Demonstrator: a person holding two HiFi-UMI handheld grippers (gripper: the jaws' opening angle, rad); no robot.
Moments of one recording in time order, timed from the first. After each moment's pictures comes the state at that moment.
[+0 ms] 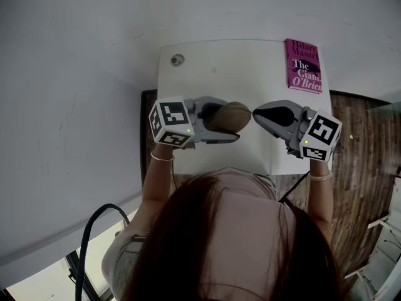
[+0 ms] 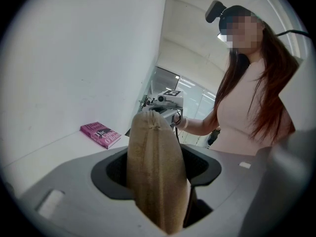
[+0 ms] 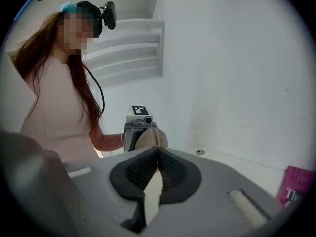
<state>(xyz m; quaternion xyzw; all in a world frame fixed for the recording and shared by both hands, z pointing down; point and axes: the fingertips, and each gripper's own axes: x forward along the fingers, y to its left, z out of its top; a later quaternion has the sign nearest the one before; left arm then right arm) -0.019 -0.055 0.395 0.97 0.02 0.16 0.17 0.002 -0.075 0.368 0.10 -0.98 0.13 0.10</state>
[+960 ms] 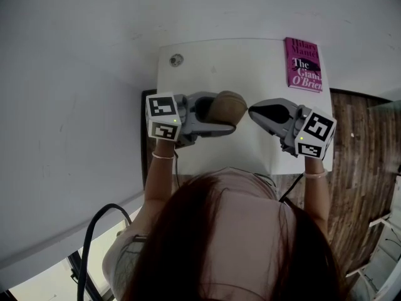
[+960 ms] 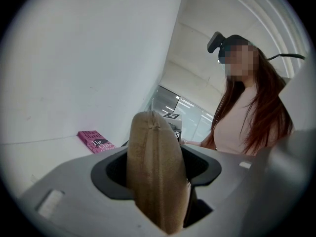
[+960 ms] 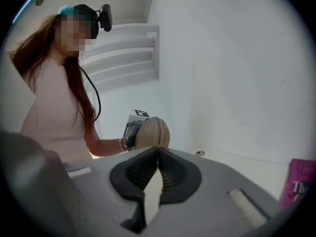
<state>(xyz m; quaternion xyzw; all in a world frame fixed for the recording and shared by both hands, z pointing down) -0.027 -0.077 0.369 0.97 0.01 0.04 0.22 -0.002 -0.085 0.376 0.11 -0.98 0.14 0.07</state>
